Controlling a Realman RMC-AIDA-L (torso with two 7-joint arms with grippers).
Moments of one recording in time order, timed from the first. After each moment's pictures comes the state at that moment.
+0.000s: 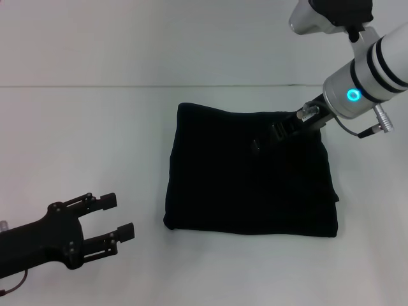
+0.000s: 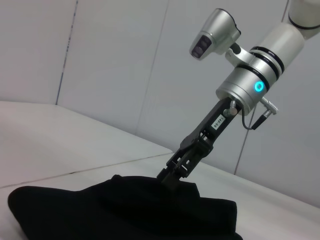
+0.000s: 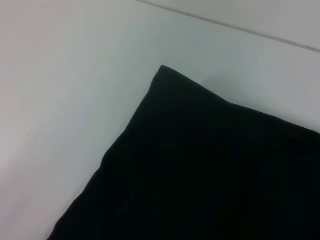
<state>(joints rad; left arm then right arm) -0.35 -2.06 0.46 0.53 2.01 1.73 -1.13 1.03 2.09 -1.00 -0.78 -2.69 -1.30 2.67</state>
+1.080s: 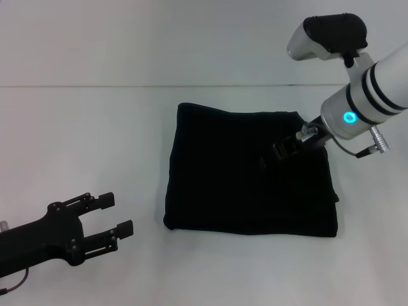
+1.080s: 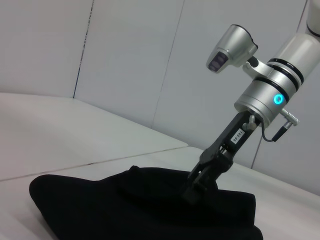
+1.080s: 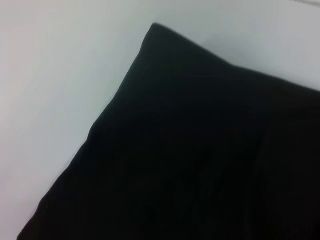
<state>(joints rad) -0.35 -2.06 0.45 0.51 2.01 1.68 -1.13 1.02 2.09 -1.01 -0.67 -2.68 -1.23 2.64</state>
